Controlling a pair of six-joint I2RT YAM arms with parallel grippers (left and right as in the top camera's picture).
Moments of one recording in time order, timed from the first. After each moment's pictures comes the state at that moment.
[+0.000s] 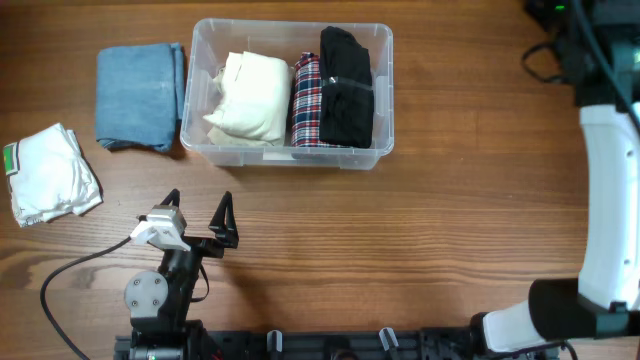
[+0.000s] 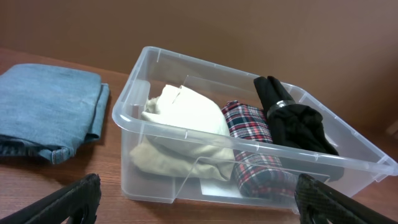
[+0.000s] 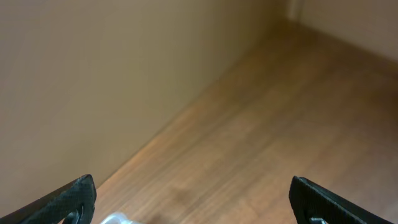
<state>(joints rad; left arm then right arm) 0.03 0.01 0.02 -0.08 0.20 -0.29 0.02 1.68 2.10 -1.08 0.39 0.67</state>
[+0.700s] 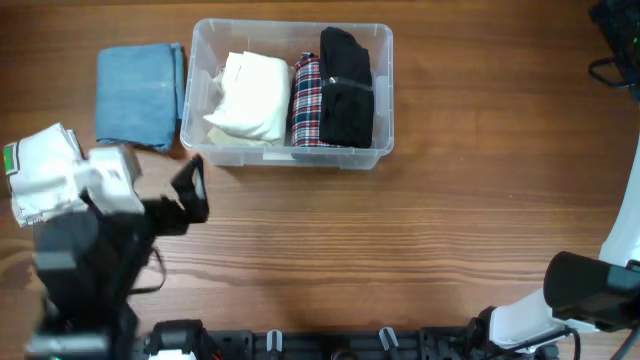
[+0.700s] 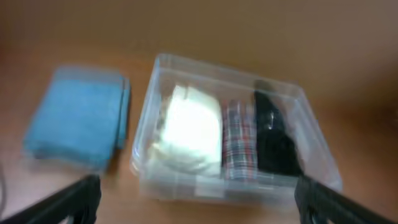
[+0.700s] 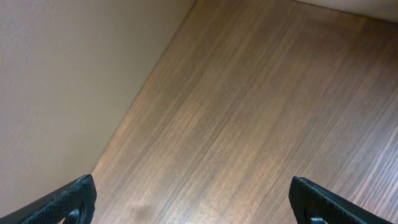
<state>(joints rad) 0.03 0.68 1.05 -0.81 0.16 -0.22 -0.28 1.75 2.07 -1.14 0.24 0.73</state>
